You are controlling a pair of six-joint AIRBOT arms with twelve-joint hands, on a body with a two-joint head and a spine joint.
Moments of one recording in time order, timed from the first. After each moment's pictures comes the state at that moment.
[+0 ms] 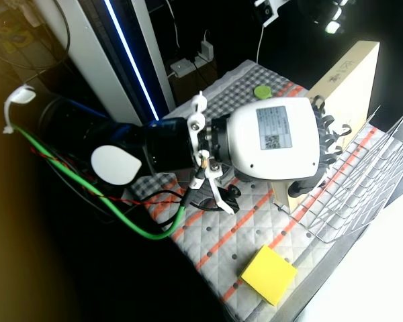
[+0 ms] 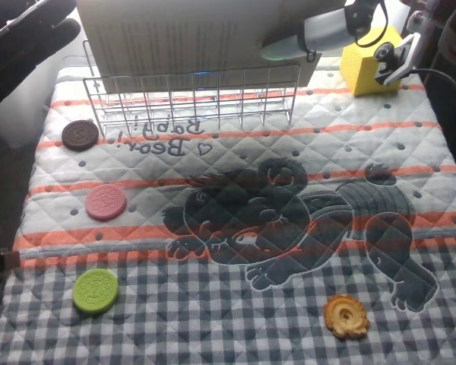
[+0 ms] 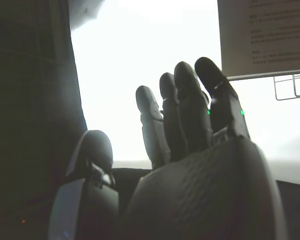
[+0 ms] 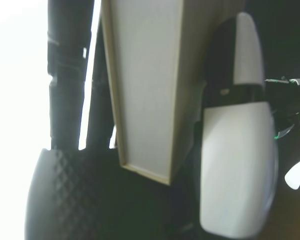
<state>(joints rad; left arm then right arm) 1.08 -0.74 0.91 -0.18 -1.27 0.01 -0.23 -1.30 1.58 -0.45 0.62 -0.40</state>
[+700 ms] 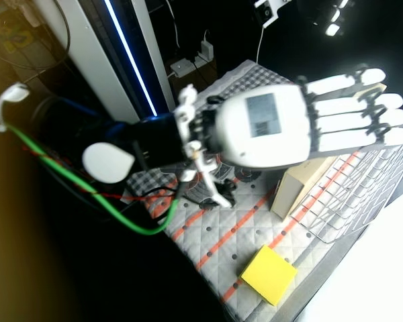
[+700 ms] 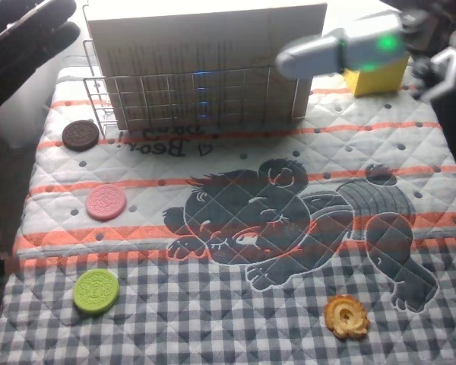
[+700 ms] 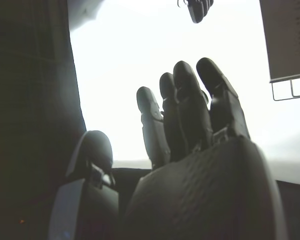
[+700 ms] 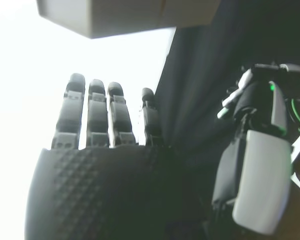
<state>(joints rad) 1.10 -0.74 0.91 -0.19 -1.29 0.01 -0.33 -1.15 1.47 -0.38 0.76 -0.40</state>
